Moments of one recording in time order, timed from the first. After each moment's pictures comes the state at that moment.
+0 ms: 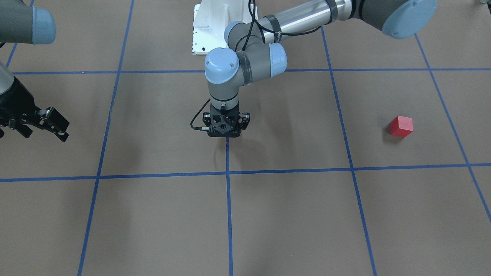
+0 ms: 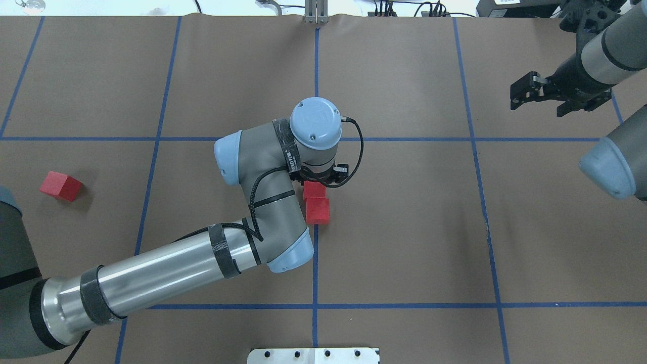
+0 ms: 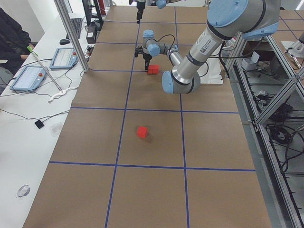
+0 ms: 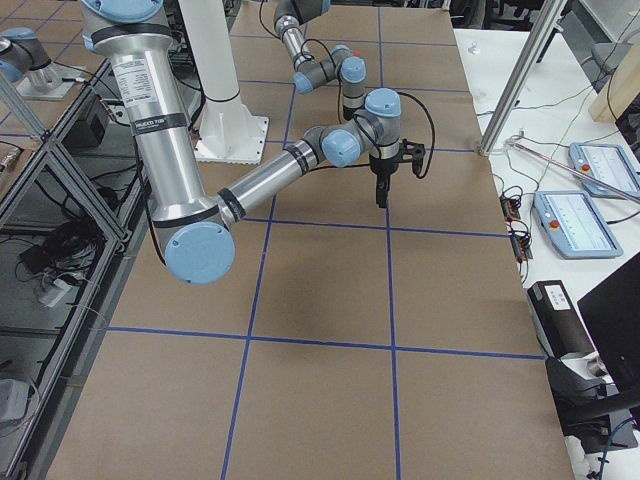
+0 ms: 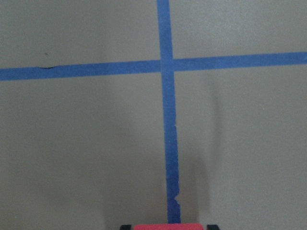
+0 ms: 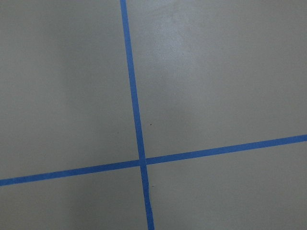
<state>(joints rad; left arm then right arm) -0.49 -2.54 -1.25 -1.67 -1.83 -1.16 1.05 -1.31 1.89 -1.55 2.12 0.91</state>
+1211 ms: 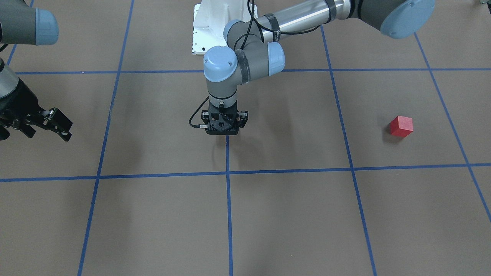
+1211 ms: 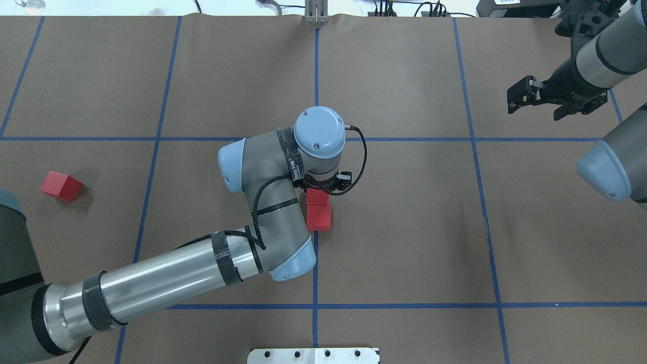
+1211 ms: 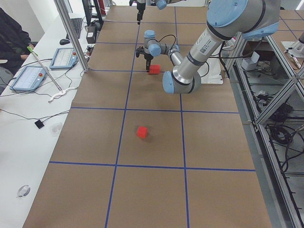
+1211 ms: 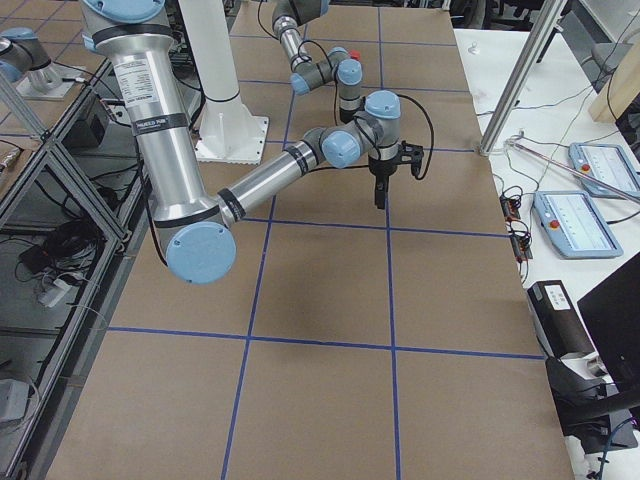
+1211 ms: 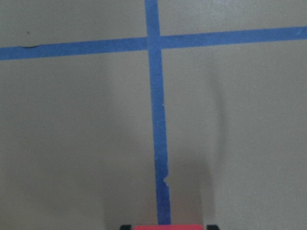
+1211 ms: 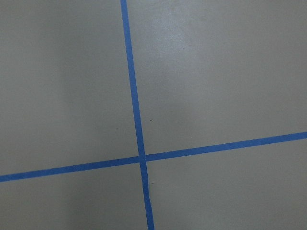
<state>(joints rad) -0.48 -2.54 -1.26 -1.67 -1.83 -1.16 1.04 -1.31 1.89 -1.55 2.12 0.91</state>
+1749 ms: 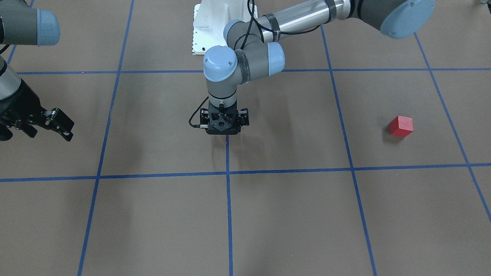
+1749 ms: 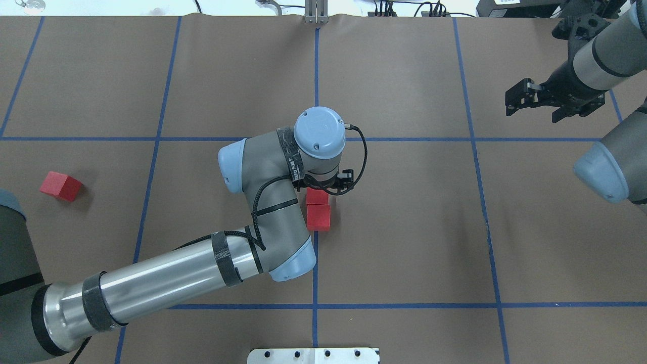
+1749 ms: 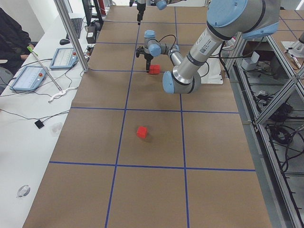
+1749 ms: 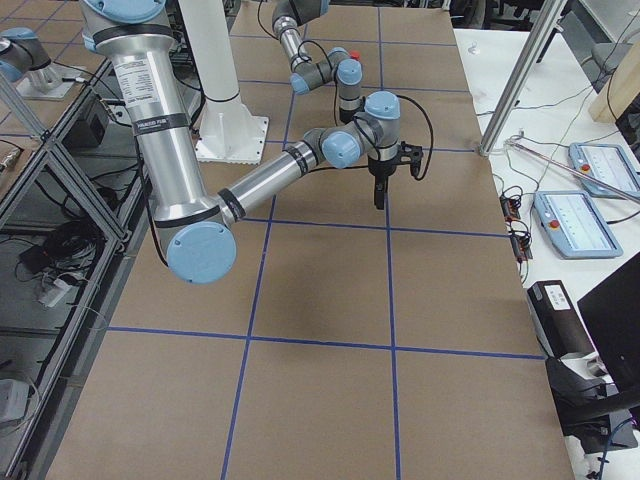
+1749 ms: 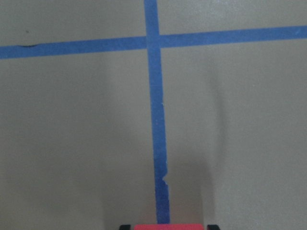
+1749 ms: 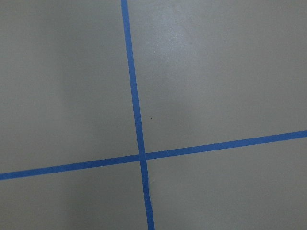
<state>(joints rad) -0.48 -2.54 -1.26 -1.68 -1.83 -1.19 1.04 -1.31 1.88 -1.55 2.12 0.91</state>
